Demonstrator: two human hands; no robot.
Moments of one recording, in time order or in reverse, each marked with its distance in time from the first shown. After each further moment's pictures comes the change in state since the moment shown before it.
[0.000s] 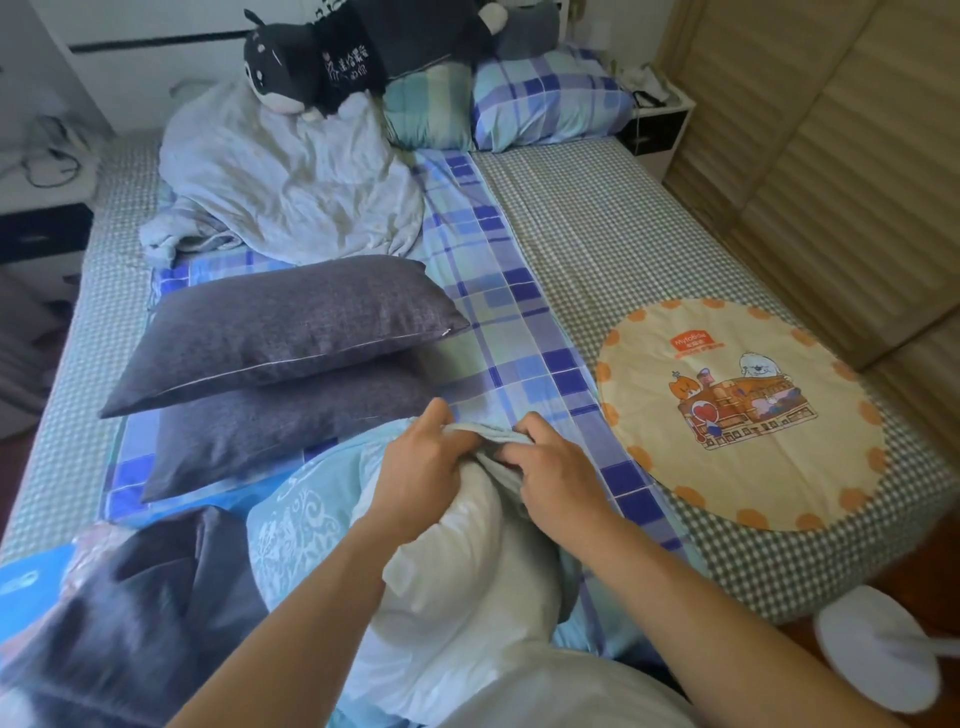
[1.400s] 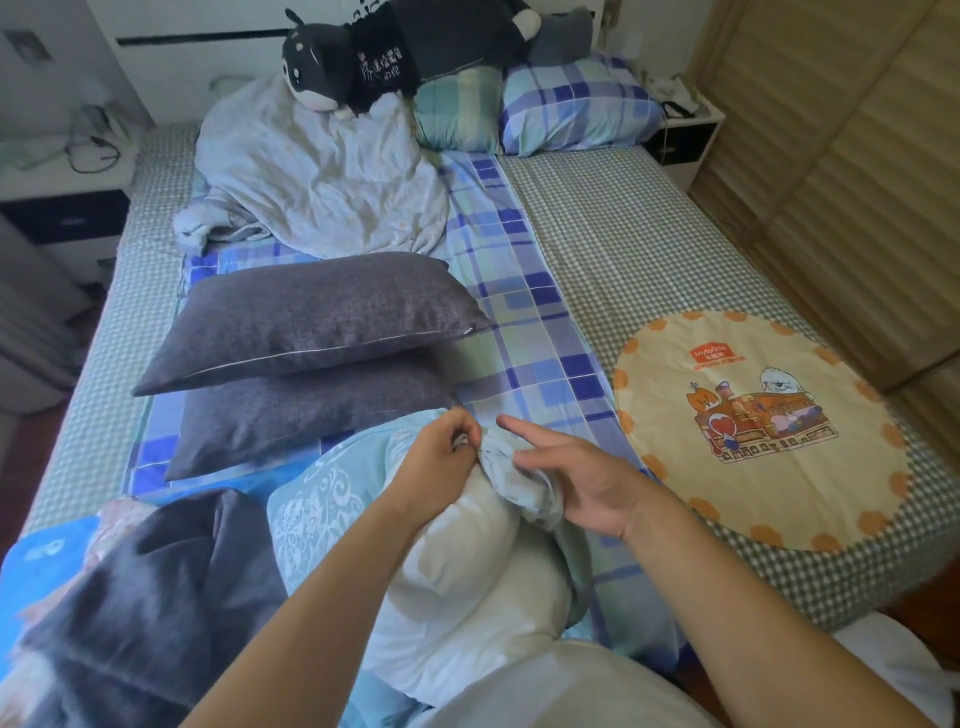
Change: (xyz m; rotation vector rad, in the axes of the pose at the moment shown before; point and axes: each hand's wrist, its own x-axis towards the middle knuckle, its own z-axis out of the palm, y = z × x) left_hand -0.004 -0.002 -0.009 -0.640 -0.111 -0.400; right_hand 0.010 -0.007 -0.029 1.508 -0.581 0.452
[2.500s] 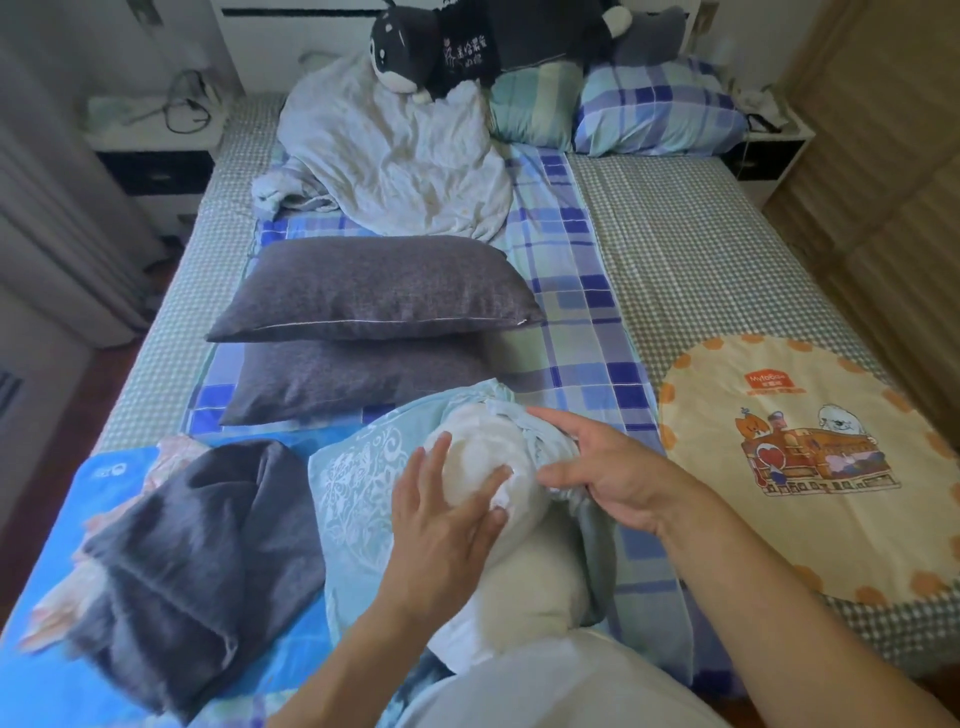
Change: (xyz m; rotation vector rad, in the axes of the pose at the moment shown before) left_hand -0.106 -0.045 0.018 0.606 0.293 0.102; right_hand 0.006 -0.006 0.015 -0.341 -0.010 -0.024
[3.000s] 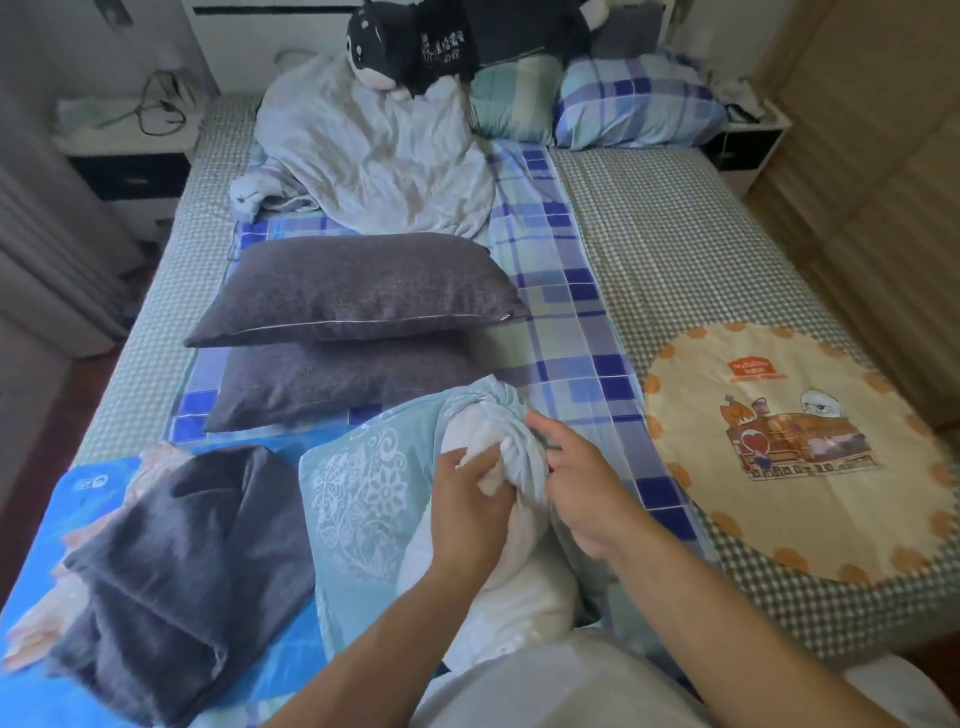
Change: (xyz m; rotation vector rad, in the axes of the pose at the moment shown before) left_hand 0.036 0.051 0.019 -0.584 -0.008 -0.444; right_hand -0.008 0.024 0.040 -0.215 0.467 -0.055
